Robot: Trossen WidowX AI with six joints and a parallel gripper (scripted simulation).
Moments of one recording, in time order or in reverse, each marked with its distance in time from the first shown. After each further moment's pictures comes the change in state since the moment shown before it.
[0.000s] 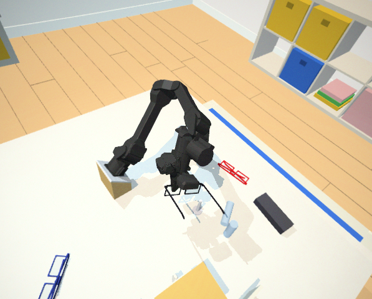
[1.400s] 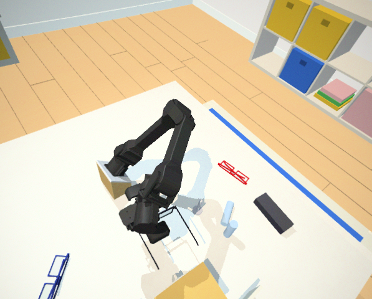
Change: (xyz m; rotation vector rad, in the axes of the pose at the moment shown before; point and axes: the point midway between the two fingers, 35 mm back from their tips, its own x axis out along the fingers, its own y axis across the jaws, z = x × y) arm 0.100 0.044 0.099 -0.211 0.238 -0.320
